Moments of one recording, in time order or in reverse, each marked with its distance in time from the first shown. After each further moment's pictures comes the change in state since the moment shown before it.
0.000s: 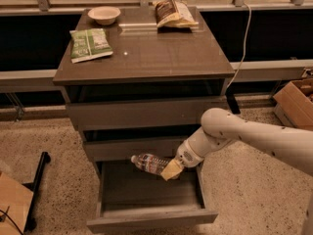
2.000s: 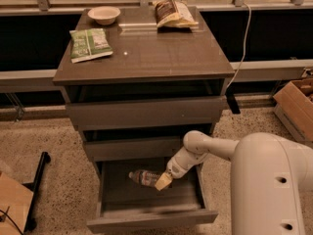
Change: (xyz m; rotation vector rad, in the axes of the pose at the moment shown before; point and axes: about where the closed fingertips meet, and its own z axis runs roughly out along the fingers) arm 0.025 -0.106 0.162 -0.072 0.063 -0.030
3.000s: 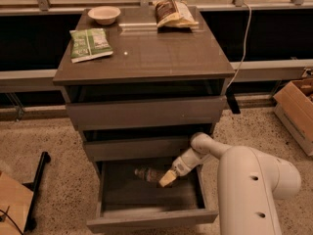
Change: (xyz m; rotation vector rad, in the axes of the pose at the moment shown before) arm 0.011 -0.067 0.028 -0.088 -0.053 0.072
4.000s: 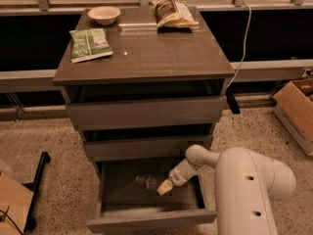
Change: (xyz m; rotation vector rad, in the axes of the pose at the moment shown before) arm 0.026 -0.017 0.046 0.084 -0.003 0.066
